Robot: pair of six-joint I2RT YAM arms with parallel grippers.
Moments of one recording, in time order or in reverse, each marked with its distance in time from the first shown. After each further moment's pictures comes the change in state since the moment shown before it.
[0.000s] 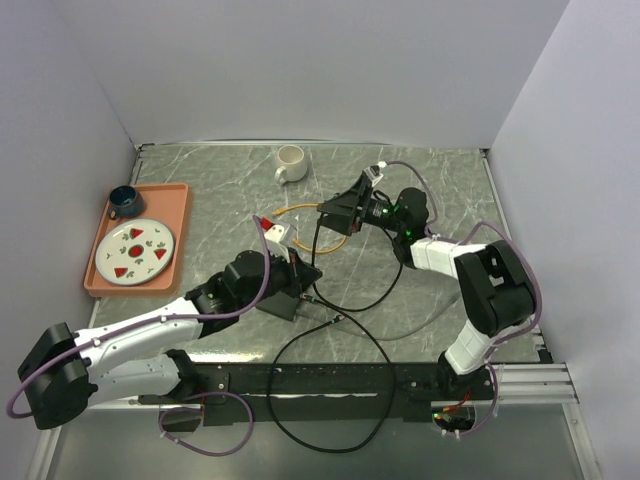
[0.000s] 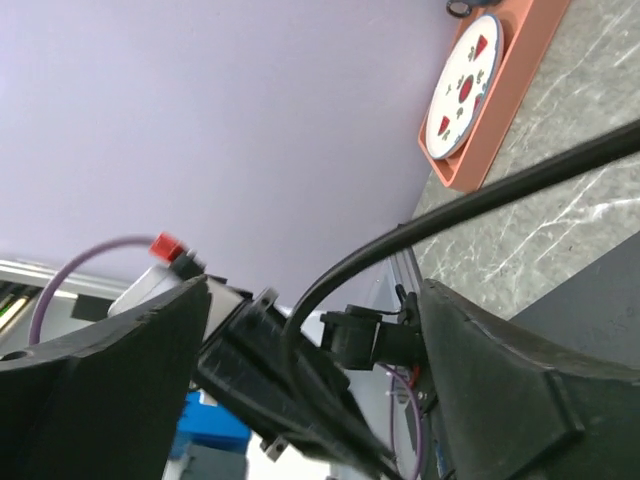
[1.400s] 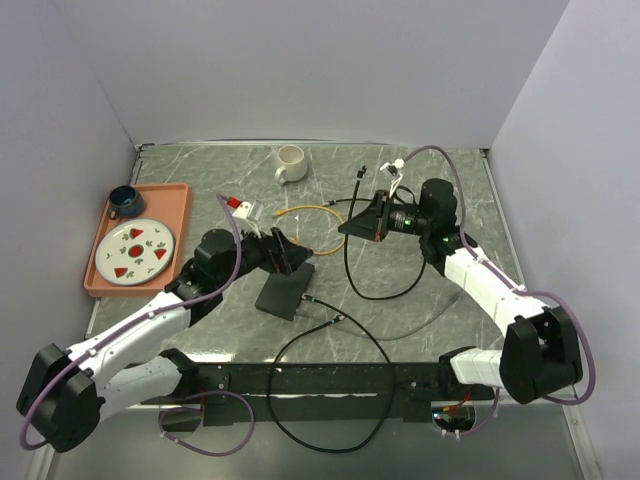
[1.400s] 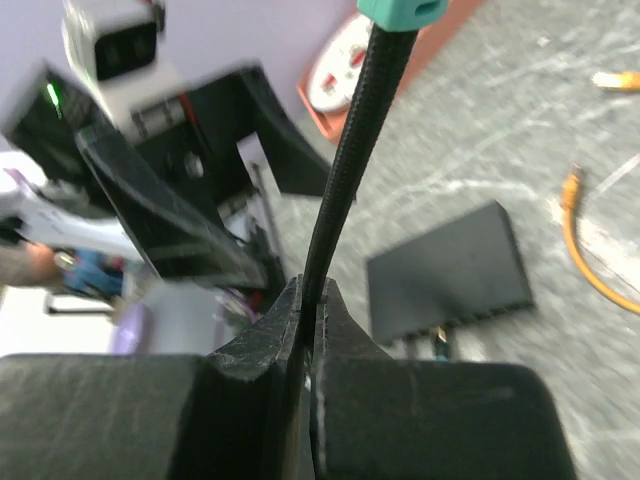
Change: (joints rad) left arm 0.278 -0.063 -0.011 0.039 0.224 -0.008; right arm -0.061 -0.373 0.042 -0.703 -0.066 -0.759
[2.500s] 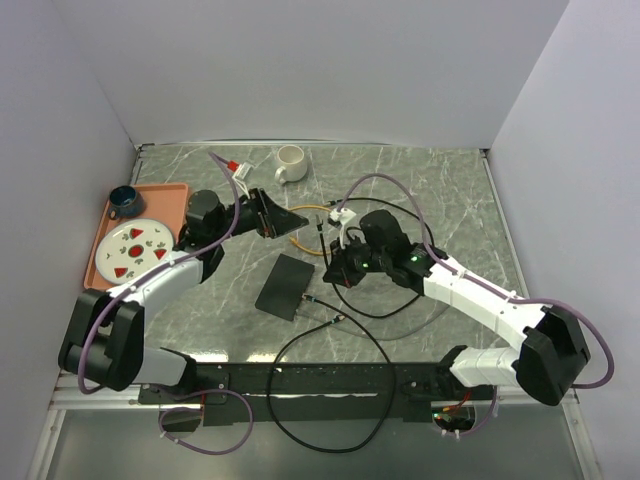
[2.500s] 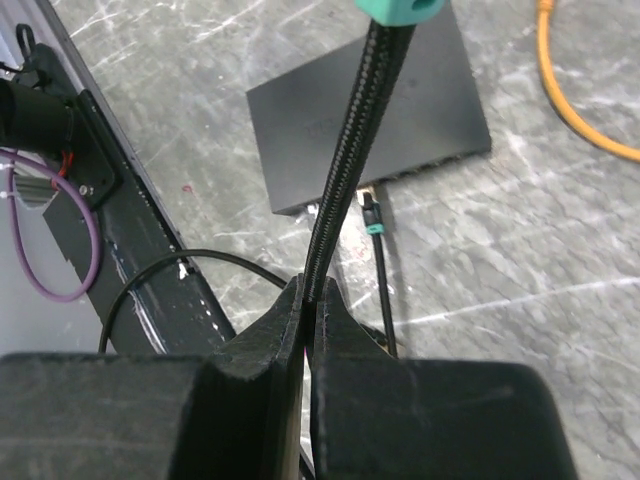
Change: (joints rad) left arm 0.292 0.357 0.163 0.401 0.624 -0.291; right arm 0.411 -0.039 0.047 -0.604 0.548 -0.487
